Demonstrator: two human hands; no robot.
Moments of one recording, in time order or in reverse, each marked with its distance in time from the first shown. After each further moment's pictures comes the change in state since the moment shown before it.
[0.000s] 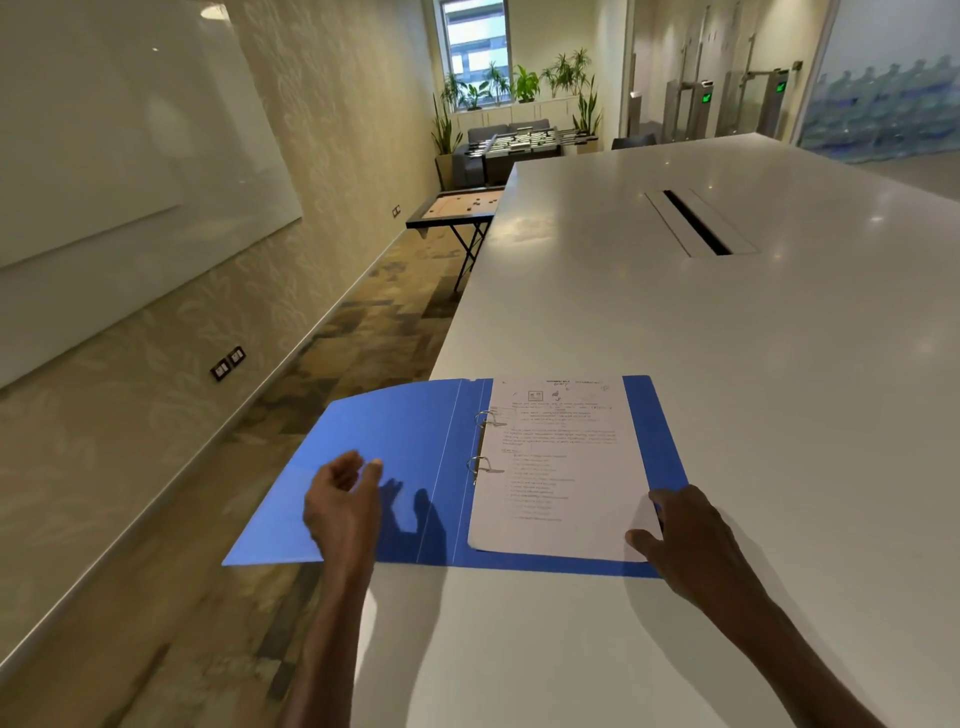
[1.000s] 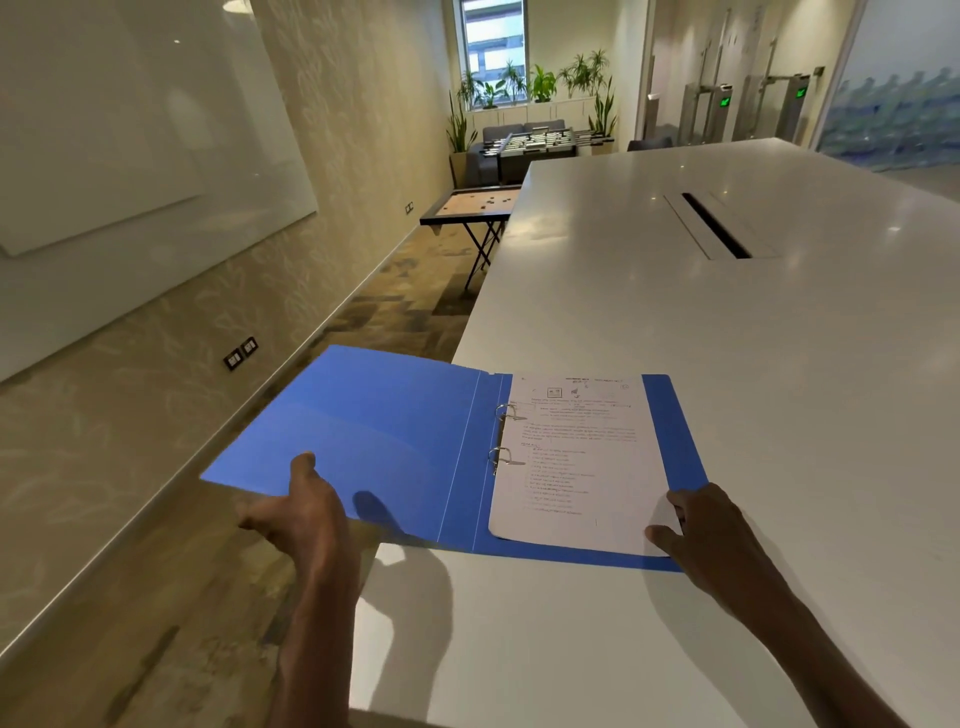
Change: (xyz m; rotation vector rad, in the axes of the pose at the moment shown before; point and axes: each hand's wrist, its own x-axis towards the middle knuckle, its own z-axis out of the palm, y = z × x) left_hand 0.004 0.020 -0.042 -0.513 0.365 -0.259; right_hand 0.000 0.001 0.003 0.031 0.004 0.014
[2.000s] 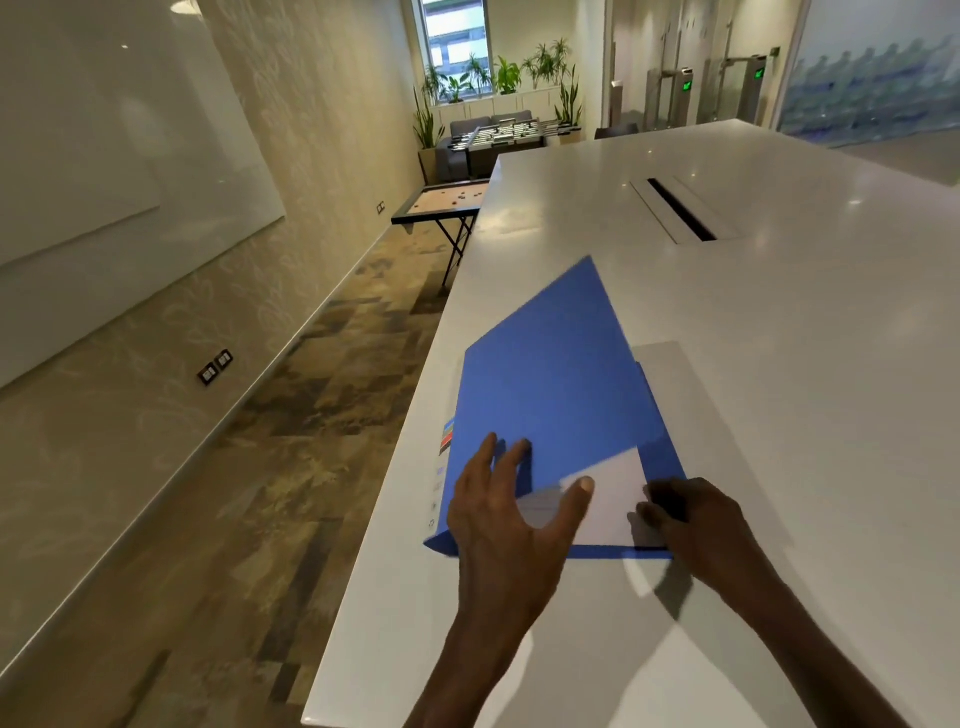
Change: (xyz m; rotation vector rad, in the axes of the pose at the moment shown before) left_hand -0.159 -0.042 0.012 0.670 -0.976 0.596; right_hand -0.007 0.015 -0.007 0.320 0.081 -0.007
